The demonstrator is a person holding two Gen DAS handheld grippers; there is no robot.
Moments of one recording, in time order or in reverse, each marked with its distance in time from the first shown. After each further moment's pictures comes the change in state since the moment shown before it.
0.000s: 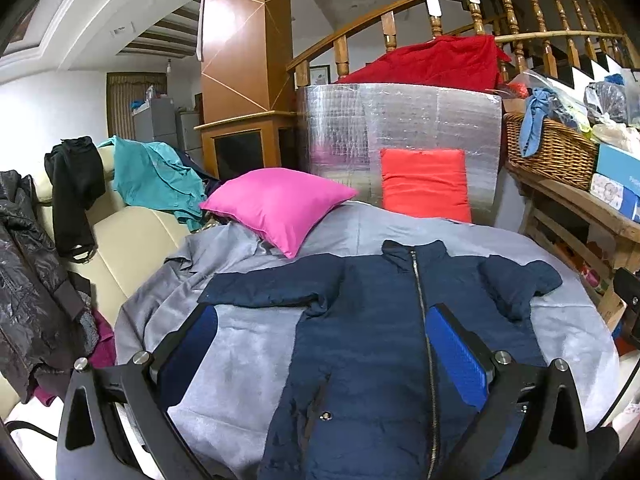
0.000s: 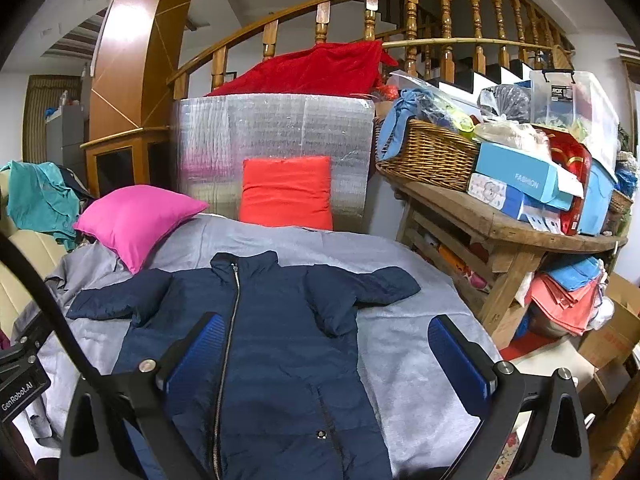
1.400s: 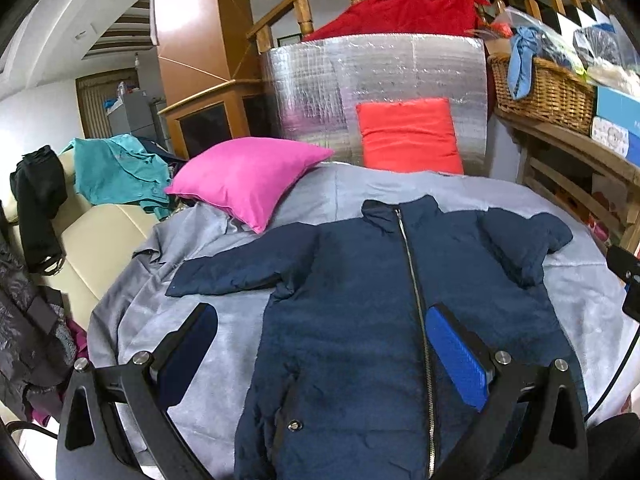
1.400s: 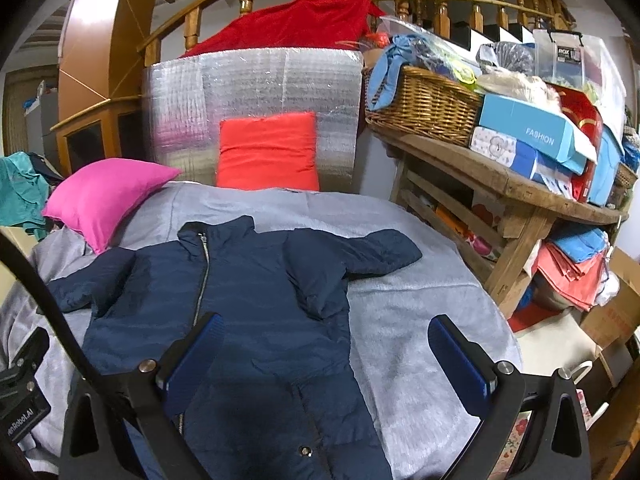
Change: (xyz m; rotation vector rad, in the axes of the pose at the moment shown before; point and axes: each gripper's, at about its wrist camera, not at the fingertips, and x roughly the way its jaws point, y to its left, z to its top) left arm 0.080 -0.061 -0.010 0.122 0.124 -0.021; right arm 0.107 -0.020 -0.015 0.039 0.143 -0.039
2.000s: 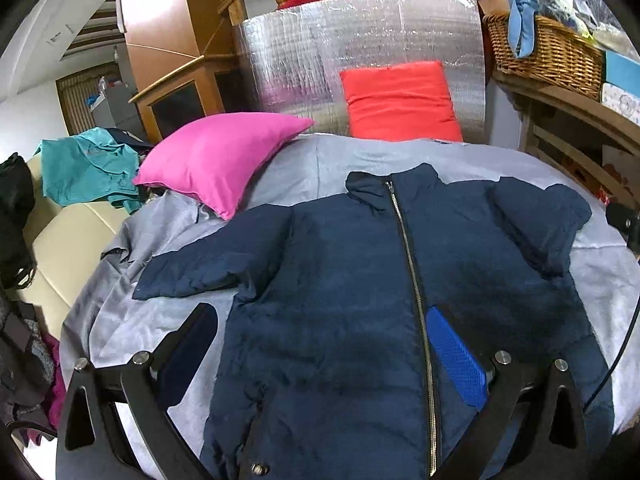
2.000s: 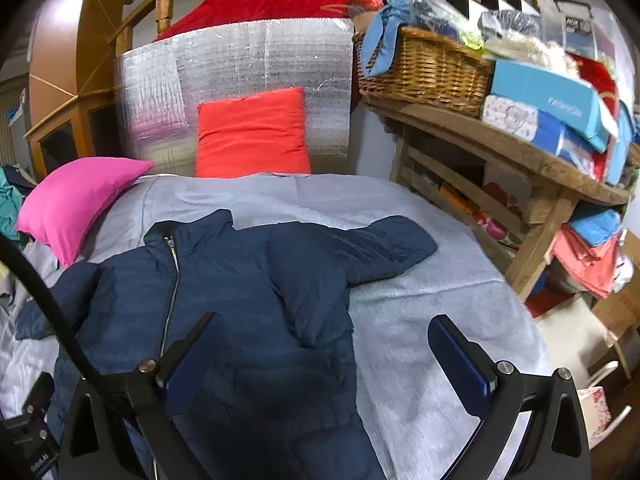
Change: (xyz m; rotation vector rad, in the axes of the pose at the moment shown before) left arm 0.088 -0.036 0.008 0.047 0.085 -0.011; right arm 0.112 -0.008 0.025 0.060 0.076 0.012
